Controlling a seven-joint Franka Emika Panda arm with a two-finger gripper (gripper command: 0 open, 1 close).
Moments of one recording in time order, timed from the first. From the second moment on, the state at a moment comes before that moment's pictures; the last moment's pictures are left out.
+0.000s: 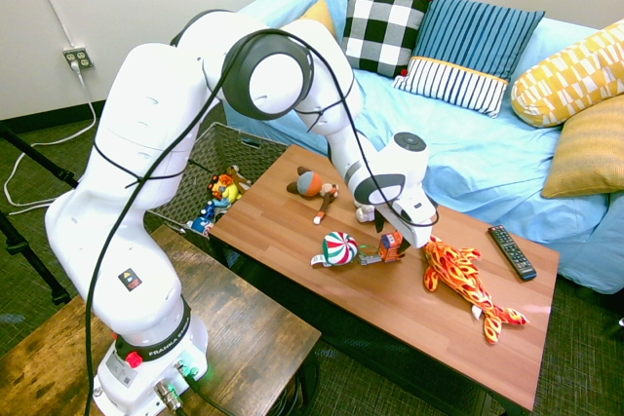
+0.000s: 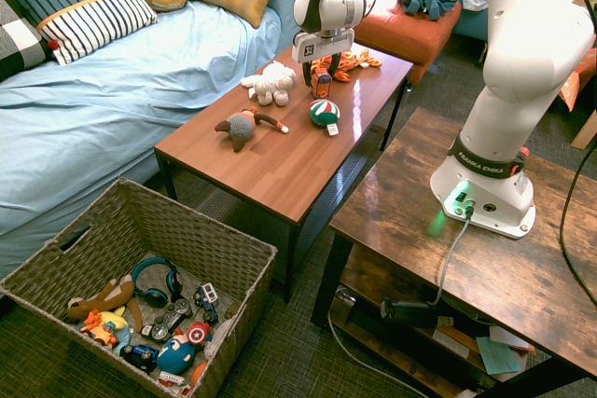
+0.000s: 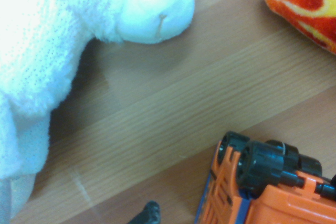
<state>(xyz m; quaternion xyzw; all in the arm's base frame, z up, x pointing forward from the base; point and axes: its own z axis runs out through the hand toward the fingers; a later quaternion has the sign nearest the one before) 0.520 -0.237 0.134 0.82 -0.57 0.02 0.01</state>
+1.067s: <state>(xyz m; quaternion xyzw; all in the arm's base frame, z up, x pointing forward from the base) 0.542 -0.131 0.327 0.87 -0.46 0.17 0.03</state>
